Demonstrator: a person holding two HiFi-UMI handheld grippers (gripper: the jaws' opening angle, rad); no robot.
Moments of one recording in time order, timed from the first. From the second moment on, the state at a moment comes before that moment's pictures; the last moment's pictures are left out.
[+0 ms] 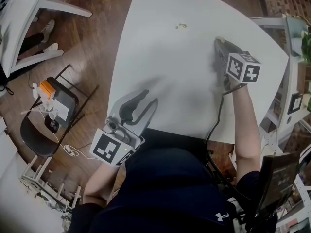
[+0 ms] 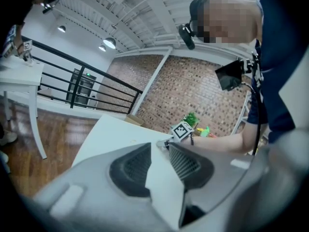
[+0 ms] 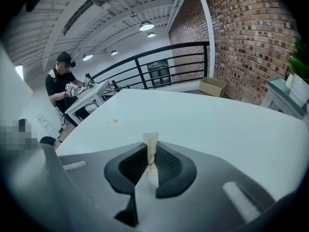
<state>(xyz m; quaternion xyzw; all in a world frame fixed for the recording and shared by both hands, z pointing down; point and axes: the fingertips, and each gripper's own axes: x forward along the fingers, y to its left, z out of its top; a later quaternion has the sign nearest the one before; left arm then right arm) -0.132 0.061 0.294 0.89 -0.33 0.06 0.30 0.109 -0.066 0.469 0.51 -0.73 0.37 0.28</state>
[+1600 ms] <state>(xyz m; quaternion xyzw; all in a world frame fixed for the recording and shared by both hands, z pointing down) -0.025 0.098 0.278 0.92 -0.28 0.07 0.26 0.110 -0.011 0.346 0.38 -0.78 0.49 -0.10</state>
